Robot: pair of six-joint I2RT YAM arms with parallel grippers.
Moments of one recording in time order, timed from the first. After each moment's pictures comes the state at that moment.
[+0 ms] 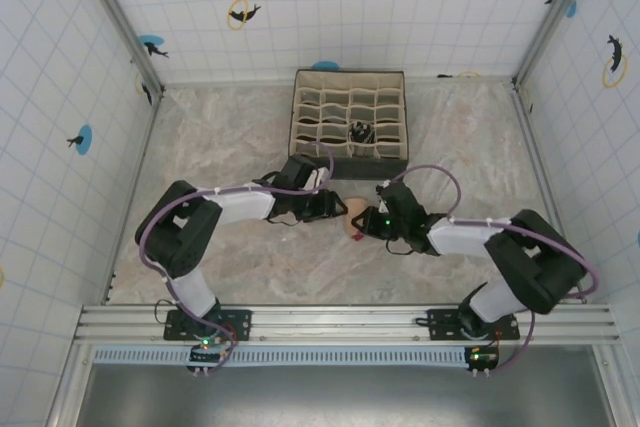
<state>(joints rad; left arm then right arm) -0.67 1.74 0.89 -0.11 0.48 -0.65 0.71 1.44 0.49 0.18 -0.21 0.86</state>
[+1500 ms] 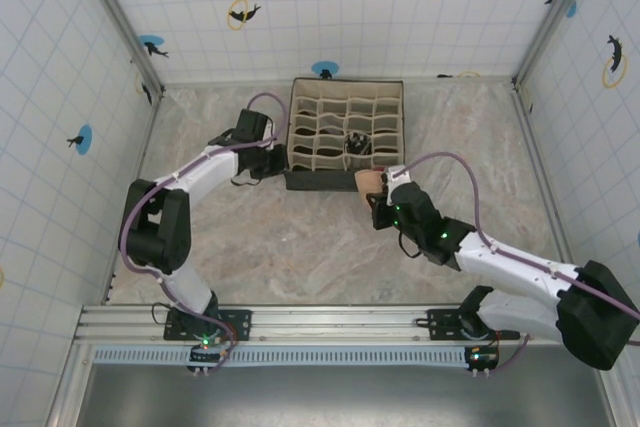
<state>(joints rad) -0.36 1.70 1.15 -0.47 0.30 -0.45 0.84 1.12 0.54 0.03 0.21 0.41</state>
